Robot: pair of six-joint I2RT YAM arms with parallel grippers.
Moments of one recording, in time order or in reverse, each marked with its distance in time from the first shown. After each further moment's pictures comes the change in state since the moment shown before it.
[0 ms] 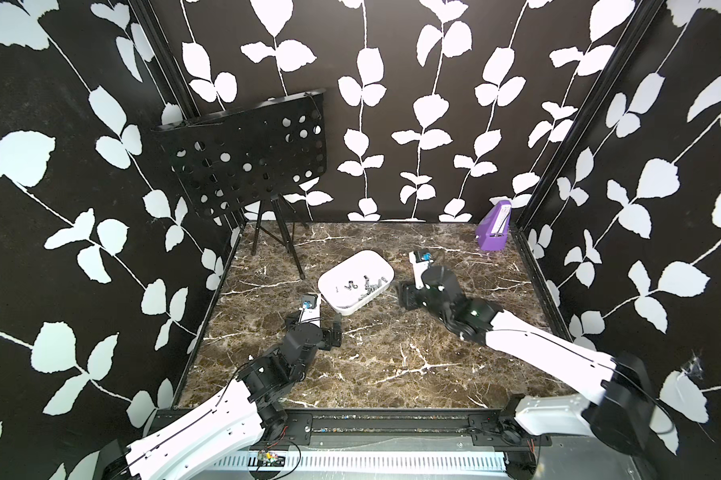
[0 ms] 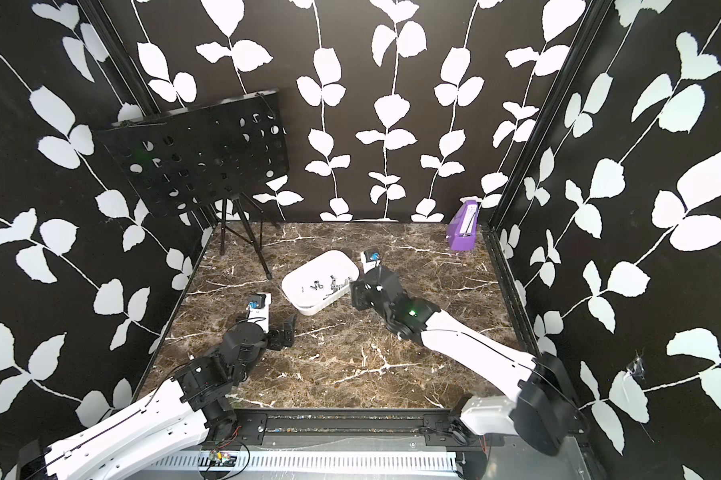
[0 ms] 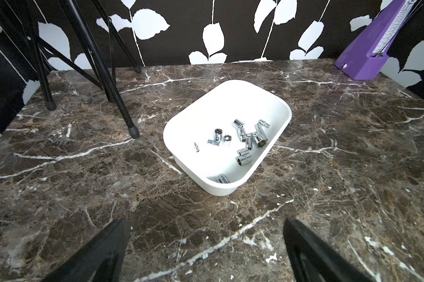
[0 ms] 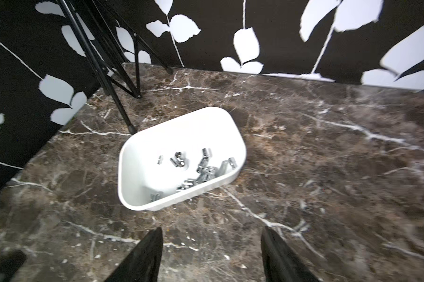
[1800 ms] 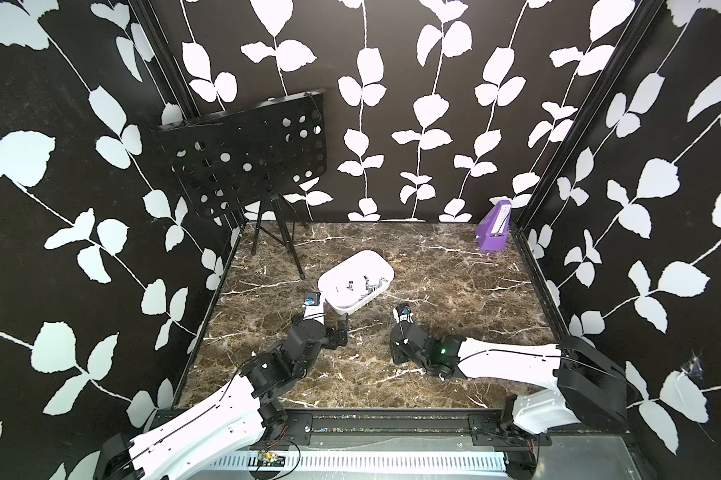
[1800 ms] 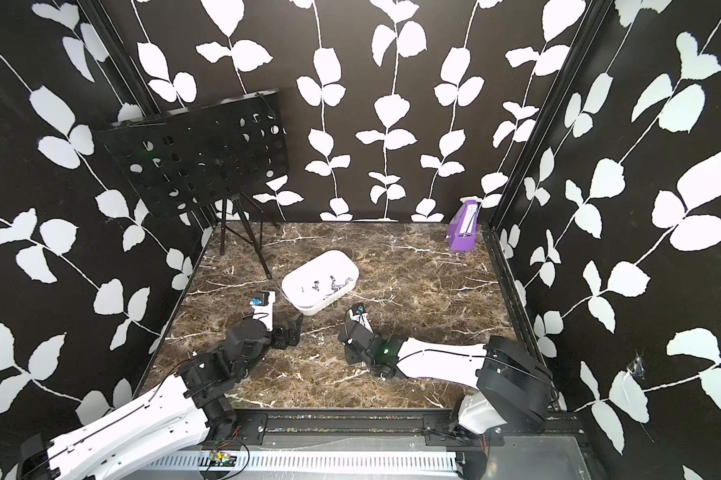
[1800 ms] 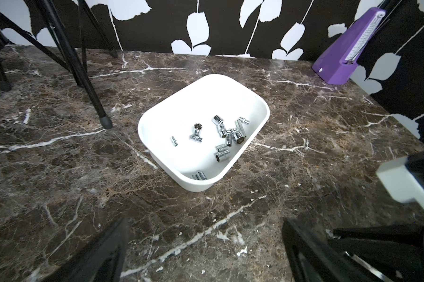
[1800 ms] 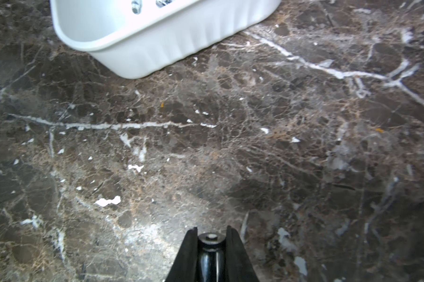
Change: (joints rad) left arm 0.000 0.024 0.019 -0.008 0.084 -0.131; right arm 0.253 0.196 -0.182 -0.026 0.002 0.324
